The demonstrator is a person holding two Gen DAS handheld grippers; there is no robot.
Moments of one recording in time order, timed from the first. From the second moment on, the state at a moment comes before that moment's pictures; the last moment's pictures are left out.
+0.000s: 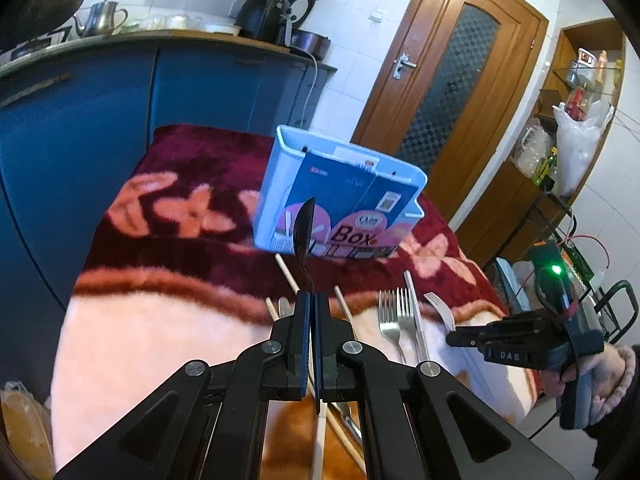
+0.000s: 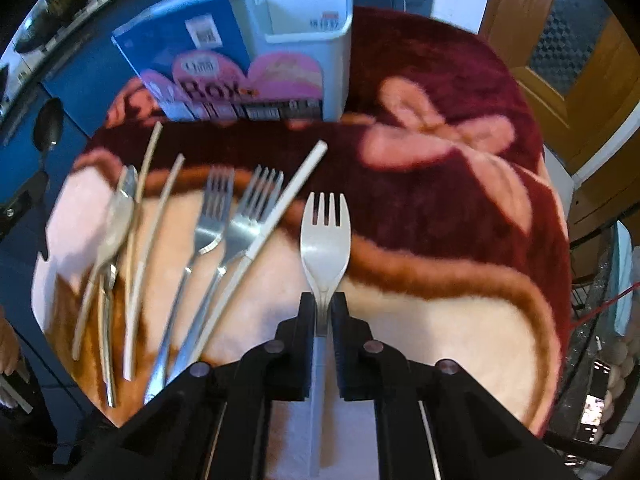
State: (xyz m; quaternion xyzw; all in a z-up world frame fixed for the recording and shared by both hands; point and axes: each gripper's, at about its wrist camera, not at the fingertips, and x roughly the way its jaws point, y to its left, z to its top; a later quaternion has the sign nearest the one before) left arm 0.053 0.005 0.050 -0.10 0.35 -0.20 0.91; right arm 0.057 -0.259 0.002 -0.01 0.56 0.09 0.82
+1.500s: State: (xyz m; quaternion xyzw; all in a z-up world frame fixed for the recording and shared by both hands) left arm 0.173 -0.032 0.067 -0.09 0.21 -0.14 0.96; right arm 0.075 -0.312 0.078 0.11 0.29 0.08 0.95
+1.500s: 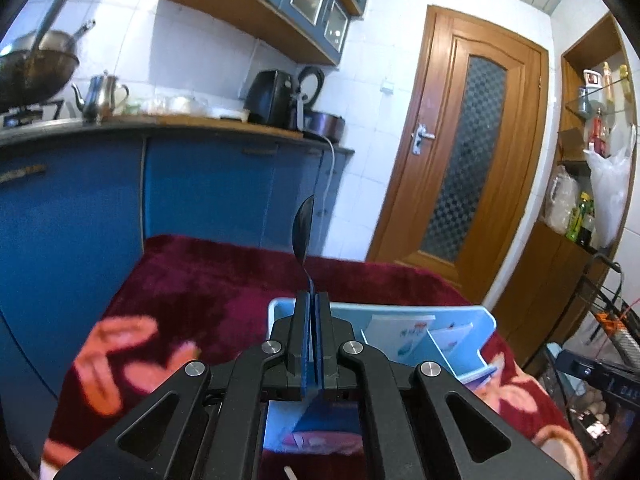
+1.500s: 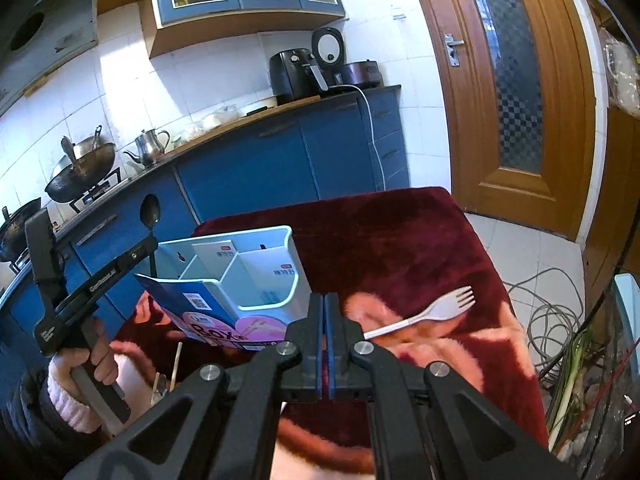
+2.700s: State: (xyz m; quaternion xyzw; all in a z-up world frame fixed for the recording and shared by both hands) left arm 0.128 -0.019 0.073 -0.09 0.21 -0.19 0.96; right arm 0.176 -0.429 -0.016 0.31 0.46 -0.11 0.83
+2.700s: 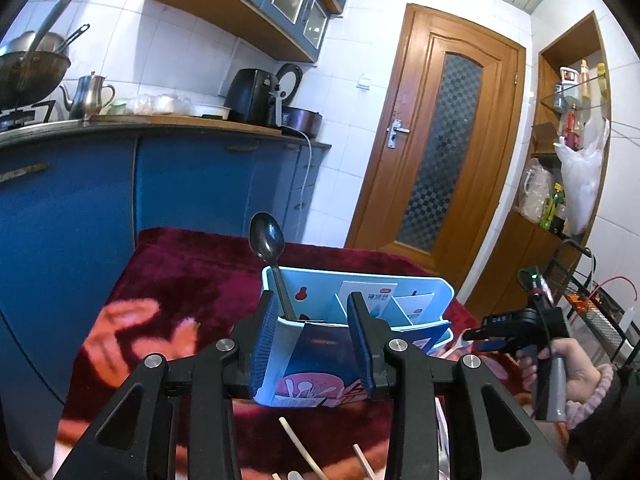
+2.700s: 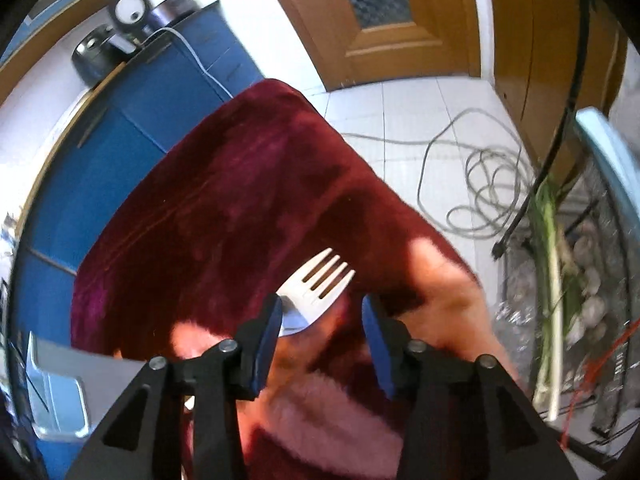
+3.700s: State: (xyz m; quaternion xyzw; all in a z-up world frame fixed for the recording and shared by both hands) left arm 0.125 -0.014 0.076 -0.09 0.21 -0.17 0.96; right arm 0.109 -0.370 0.114 0.17 0.19 -0.08 0.96
